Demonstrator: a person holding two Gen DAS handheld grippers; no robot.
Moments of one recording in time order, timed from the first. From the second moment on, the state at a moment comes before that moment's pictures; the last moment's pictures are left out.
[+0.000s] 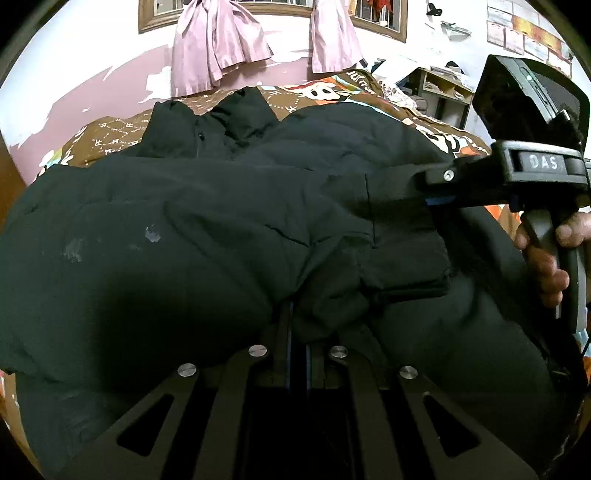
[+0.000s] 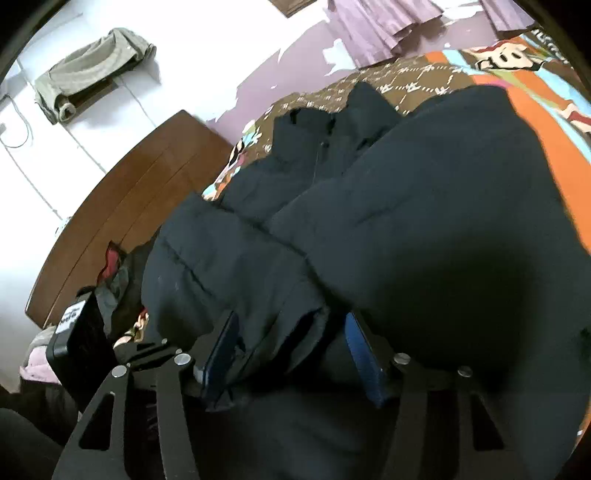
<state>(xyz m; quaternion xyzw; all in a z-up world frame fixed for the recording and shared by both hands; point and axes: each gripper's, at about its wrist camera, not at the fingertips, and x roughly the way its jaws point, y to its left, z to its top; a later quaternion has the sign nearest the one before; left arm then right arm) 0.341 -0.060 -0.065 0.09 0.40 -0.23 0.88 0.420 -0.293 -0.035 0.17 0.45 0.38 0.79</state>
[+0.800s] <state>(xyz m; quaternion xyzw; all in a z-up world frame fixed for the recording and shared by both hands) 0.344 -0.021 -0.010 0.04 0.30 -0.19 0.93 0.432 -0.344 0.046 0.11 0.30 0.22 0.92</state>
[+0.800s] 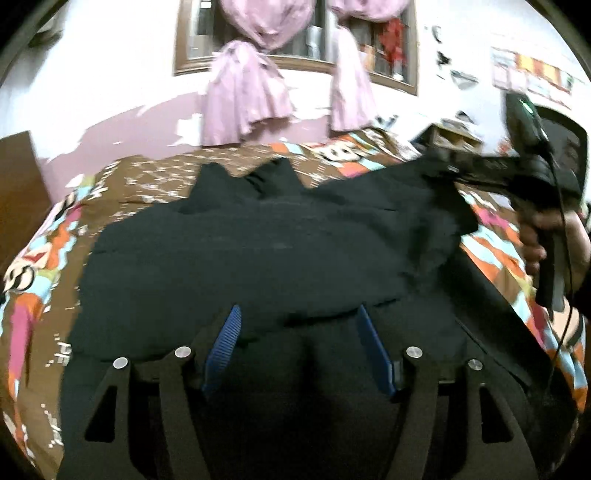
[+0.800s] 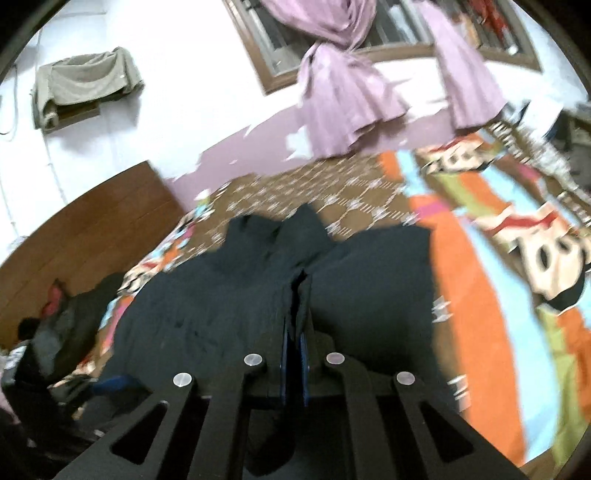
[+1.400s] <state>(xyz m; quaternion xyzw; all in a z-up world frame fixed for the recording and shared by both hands) 0.460 0.021 0.000 0.07 0.40 -0.08 0.91 0.457 -0.300 0.028 0.01 0.30 0.17 0.94</state>
